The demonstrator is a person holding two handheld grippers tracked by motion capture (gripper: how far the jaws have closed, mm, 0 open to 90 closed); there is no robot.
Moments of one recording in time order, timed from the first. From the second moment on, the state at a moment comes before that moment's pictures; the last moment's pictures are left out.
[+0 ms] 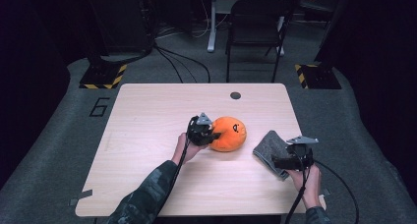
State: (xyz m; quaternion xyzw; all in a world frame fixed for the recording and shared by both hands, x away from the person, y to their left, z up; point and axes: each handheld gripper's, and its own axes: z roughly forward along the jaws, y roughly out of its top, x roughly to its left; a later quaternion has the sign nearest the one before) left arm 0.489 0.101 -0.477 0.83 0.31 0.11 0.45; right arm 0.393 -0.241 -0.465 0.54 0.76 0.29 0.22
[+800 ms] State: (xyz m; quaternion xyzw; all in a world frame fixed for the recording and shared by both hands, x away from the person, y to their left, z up) left arm 0.440 0.115 -0.450 0.80 0.31 0.07 0.50; right arm 0.393 -0.243 -0.465 0.54 0.76 0.29 0.22
